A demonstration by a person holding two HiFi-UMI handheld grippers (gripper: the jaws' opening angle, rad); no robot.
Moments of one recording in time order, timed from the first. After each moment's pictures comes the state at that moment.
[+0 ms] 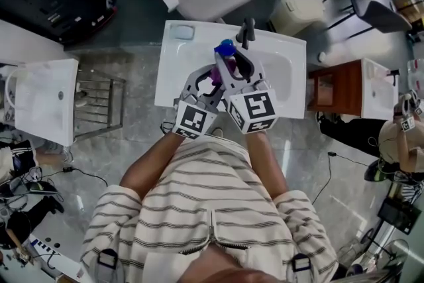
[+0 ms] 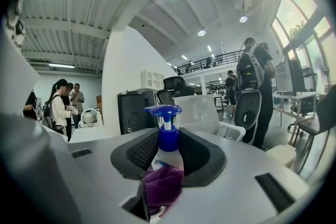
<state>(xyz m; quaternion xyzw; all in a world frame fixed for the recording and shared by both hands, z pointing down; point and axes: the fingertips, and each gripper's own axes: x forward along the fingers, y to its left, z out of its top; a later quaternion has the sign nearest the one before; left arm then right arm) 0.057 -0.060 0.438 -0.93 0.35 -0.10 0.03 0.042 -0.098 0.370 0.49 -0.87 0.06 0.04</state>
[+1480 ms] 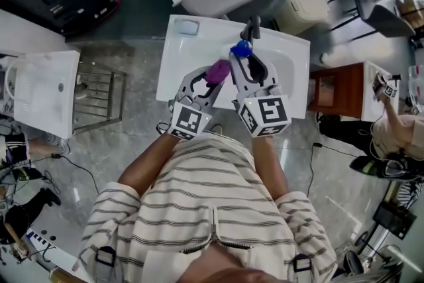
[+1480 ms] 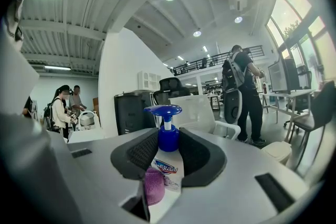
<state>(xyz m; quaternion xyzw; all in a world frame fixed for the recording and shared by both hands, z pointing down) 0.030 -0.052 0.455 -0.92 0.36 -0.13 0.02 0.062 -0.091 0.369 0.50 -0.86 0.07 0.04</state>
